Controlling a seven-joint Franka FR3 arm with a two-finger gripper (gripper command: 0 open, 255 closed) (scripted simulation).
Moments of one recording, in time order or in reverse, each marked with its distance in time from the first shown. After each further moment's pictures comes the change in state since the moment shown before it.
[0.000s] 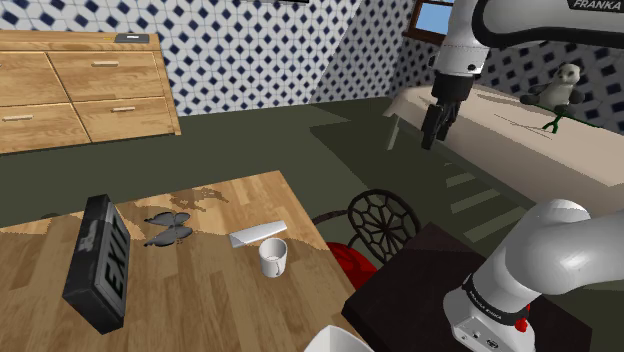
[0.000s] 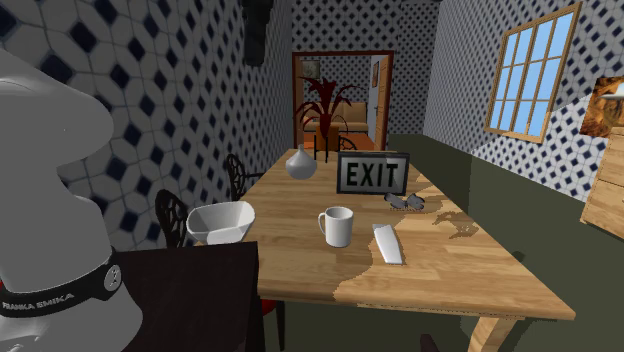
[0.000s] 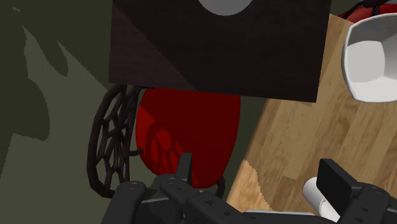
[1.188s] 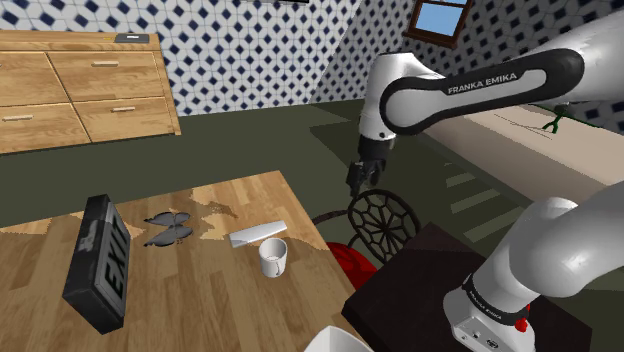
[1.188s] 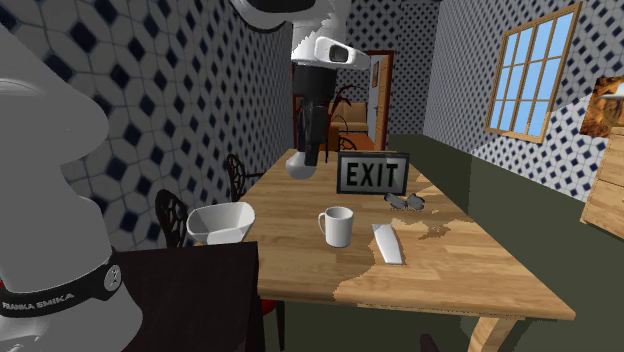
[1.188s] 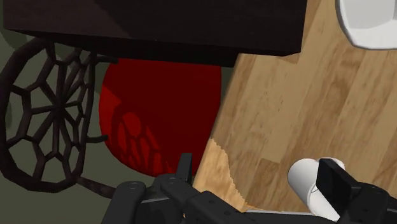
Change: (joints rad) arm 0.087 0.322 0.204 -0.155 0.138 0.516 0.205
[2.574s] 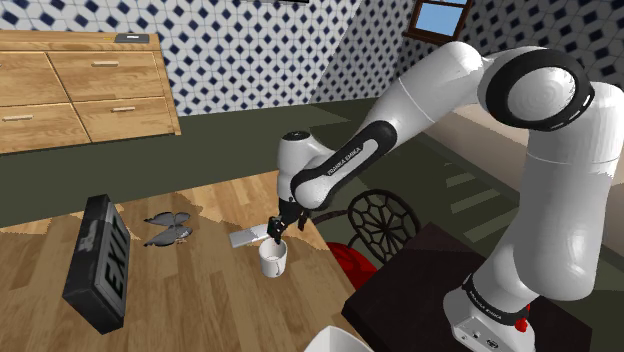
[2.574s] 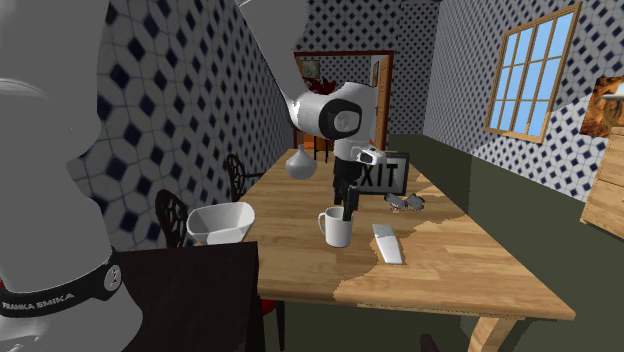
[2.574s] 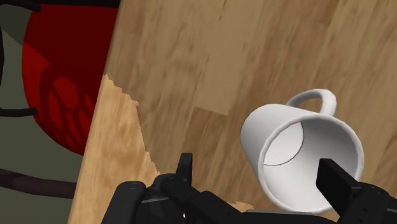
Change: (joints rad) arm 0.132 0.810 0.105 0.361 -0.180 0.489 0.353
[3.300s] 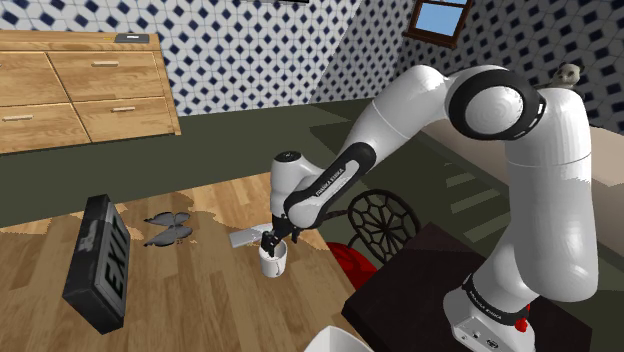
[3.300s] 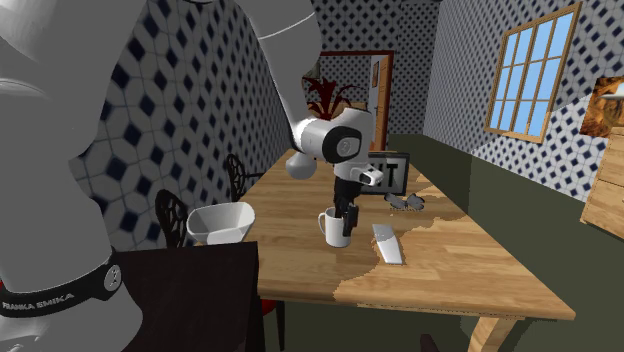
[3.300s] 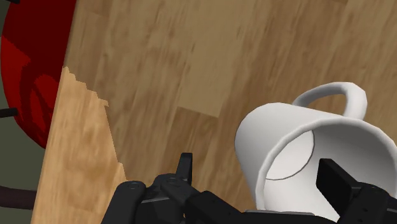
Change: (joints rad) arm 0.048 0.159 -0.030 0.069 -0.046 0.092 0.047
